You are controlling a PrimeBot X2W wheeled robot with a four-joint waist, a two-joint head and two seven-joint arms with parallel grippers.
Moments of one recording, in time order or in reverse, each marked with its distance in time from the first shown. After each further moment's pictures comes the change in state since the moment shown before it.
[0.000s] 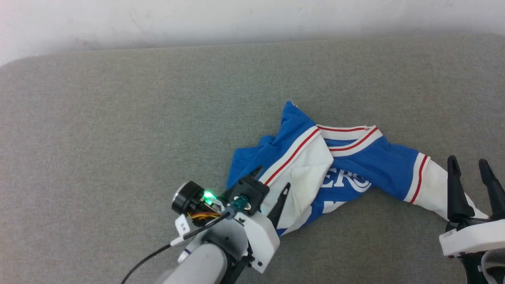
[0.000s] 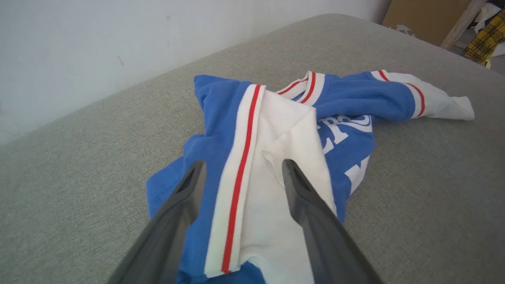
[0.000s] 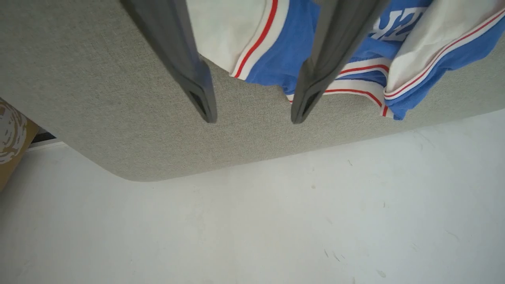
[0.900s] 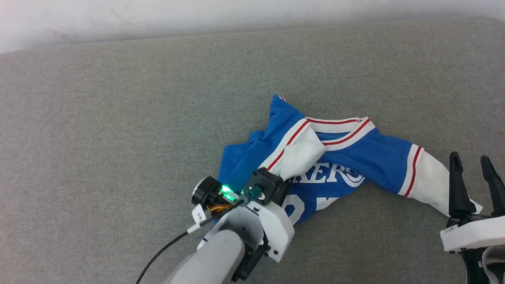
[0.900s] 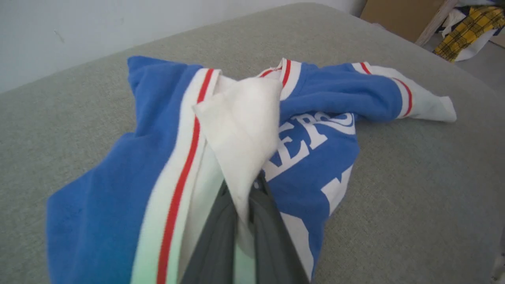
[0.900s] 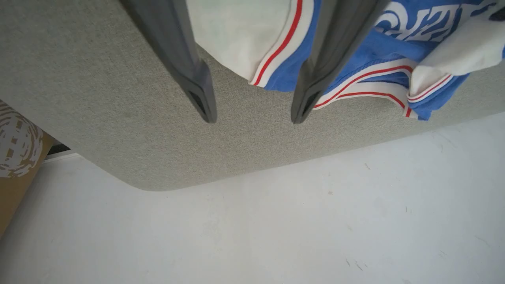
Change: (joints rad) left arm -0.087 -0.096 -0.045 0.229 -0.053 -0.030 -0.090; right arm -0.022 0.000 -0.007 0.025 0.007 0.000 -0.015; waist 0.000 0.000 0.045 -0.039
